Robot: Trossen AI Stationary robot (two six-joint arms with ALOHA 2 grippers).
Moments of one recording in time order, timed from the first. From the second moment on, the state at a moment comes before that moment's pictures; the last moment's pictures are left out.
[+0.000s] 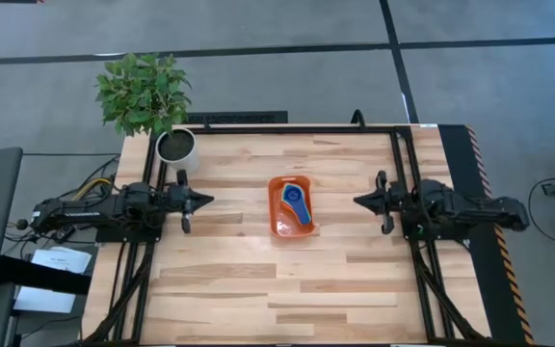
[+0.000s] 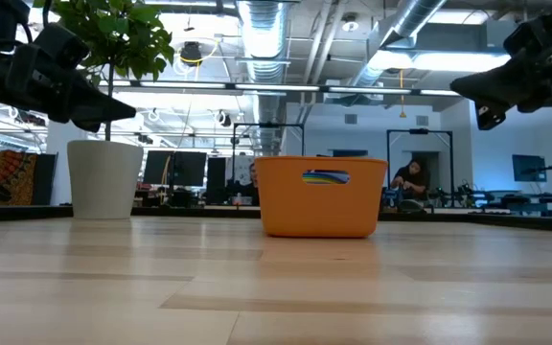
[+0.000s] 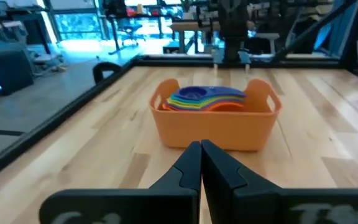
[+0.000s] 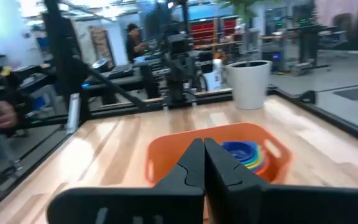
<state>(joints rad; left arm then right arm) 0.08 0.08 0.01 0.06 -0.15 0.03 -0.09 0.00 0.01 0.02 -0.02 0.14</state>
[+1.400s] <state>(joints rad) 0.08 0.08 0.01 0.05 -0.14 0.00 0.00 0.01 0.00 0.02 0.03 0.11</state>
